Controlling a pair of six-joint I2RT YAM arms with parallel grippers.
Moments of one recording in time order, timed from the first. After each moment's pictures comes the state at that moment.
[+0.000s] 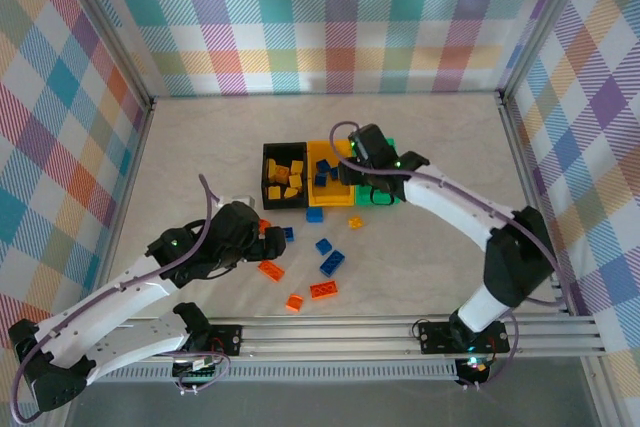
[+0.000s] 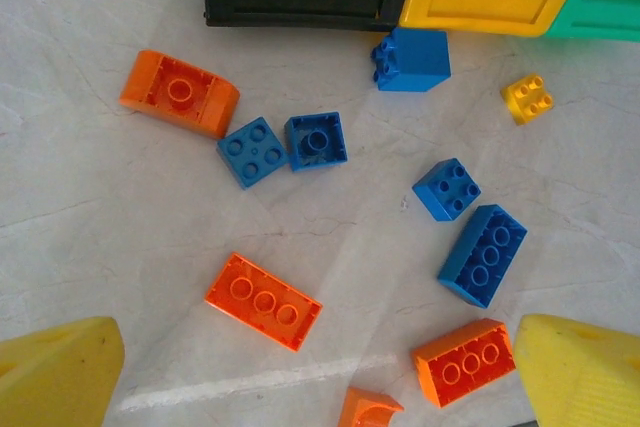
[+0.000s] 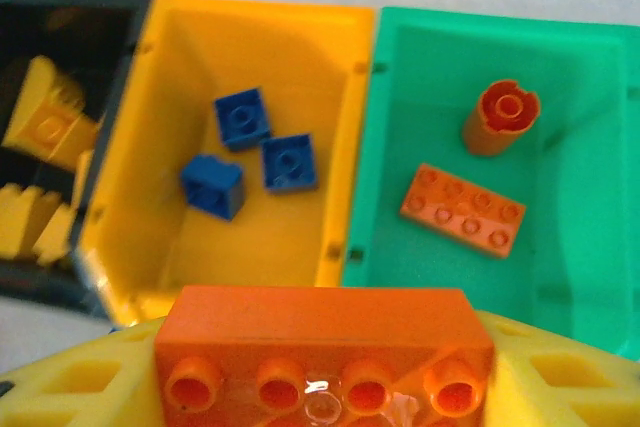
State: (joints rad) left arm -0.83 0.87 0.83 -0.92 -0.22 -0.79; right arm 0.64 1.62 1.28 -0.54 0.20 0.40
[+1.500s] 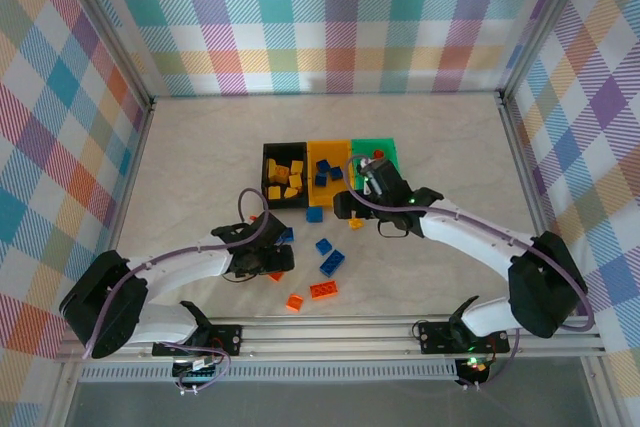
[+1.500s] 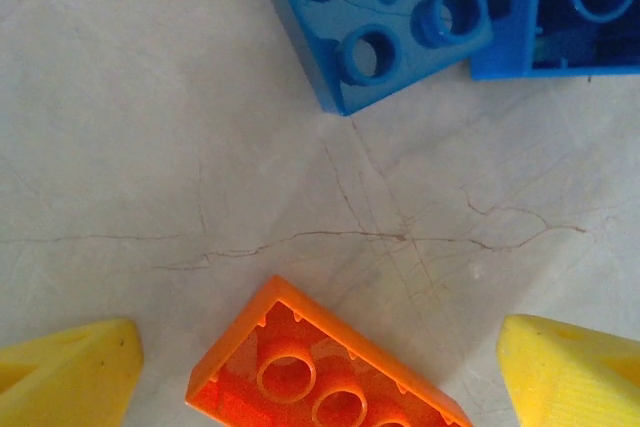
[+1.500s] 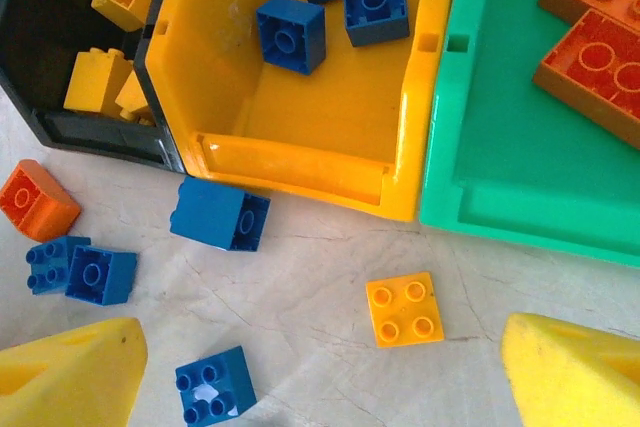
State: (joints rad) left arm -0.74 1.29 0.59 -0.57 -0.08 -0.87; right arm 0.71 1.39 0.91 -0.36 0.02 0.49
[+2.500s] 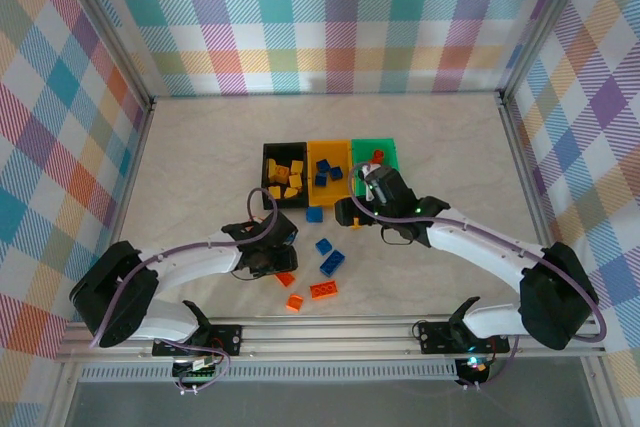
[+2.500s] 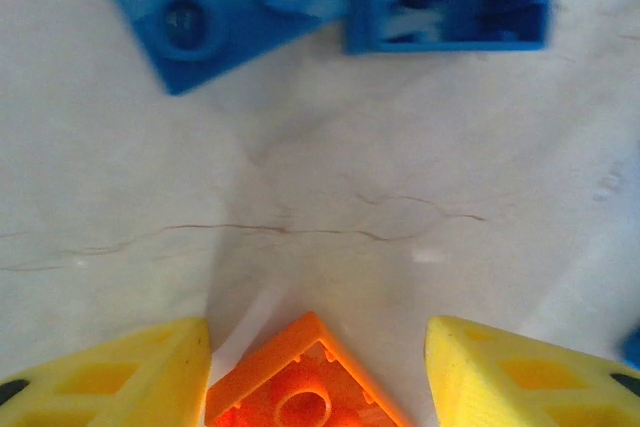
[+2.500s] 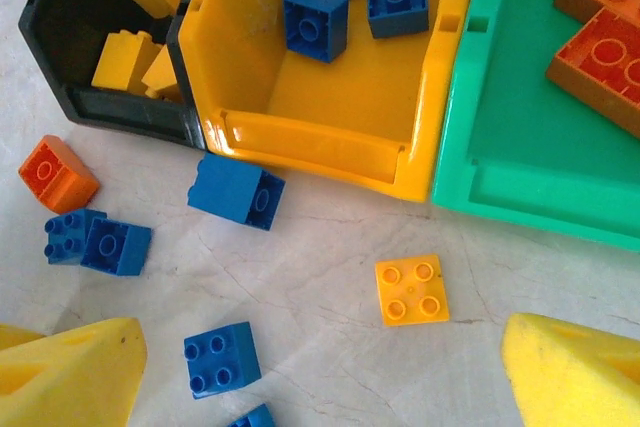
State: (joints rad) left arm -0.81 1.36 0.64 -0.53 -0.01 -0.92; right arm 0.74 1.32 0.84 -0.33 0.01 0.46
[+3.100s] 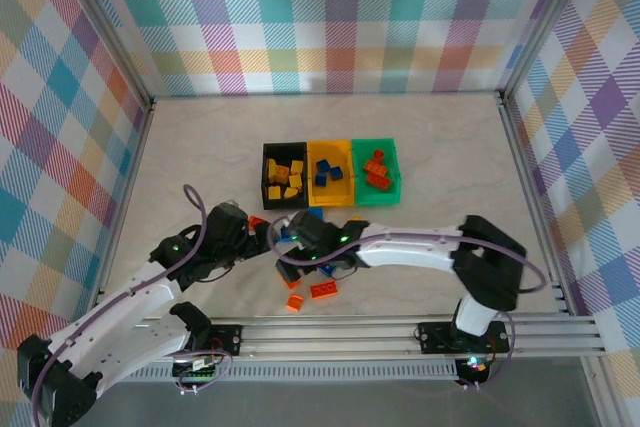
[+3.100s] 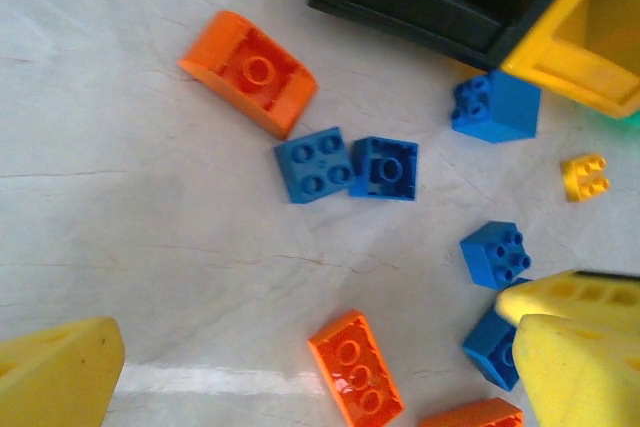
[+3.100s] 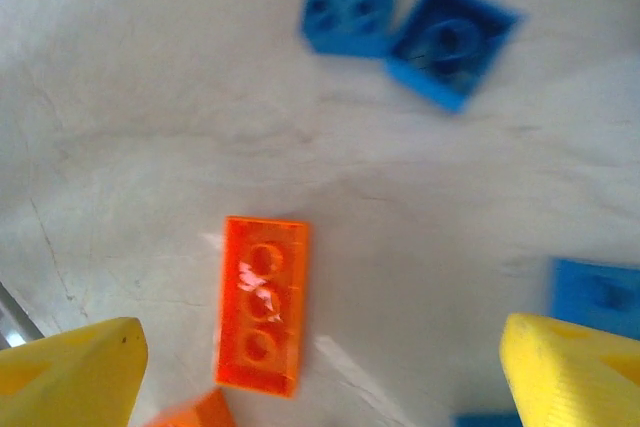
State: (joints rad) left arm -0.64 0.80 0.65 -0.80 -0.14 -0.92; right arm 1.18 1.73 1.10 -0.37 0.03 0.47
